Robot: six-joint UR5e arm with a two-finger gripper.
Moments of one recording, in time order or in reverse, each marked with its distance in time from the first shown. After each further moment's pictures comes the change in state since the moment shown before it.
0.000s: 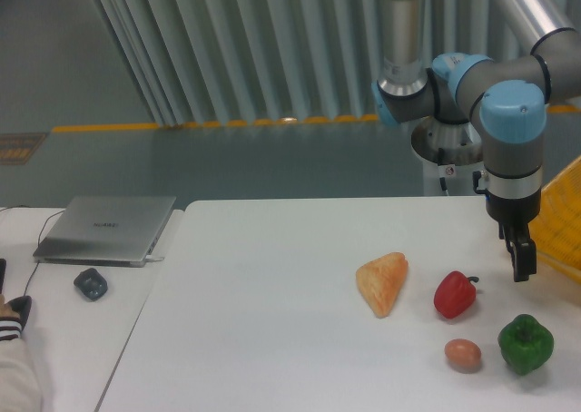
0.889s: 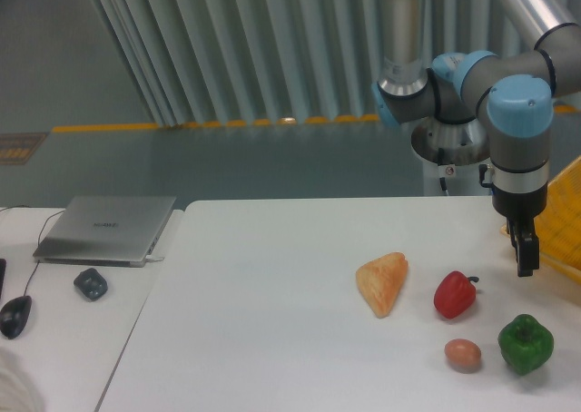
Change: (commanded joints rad) arm 0.020 0.029 -0.043 0.023 -0.002 0.074
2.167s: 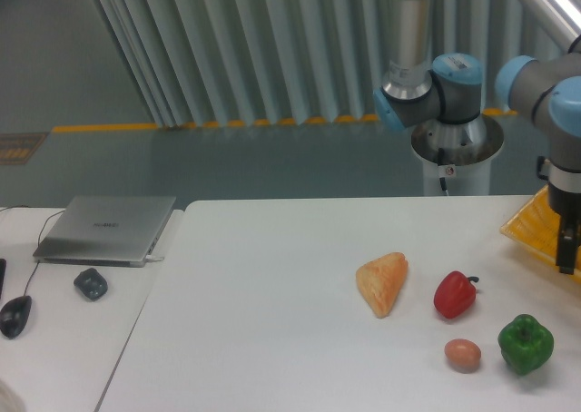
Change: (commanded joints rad) arm 0.218 -0.028 -0.043 0.049 0.012 0.734
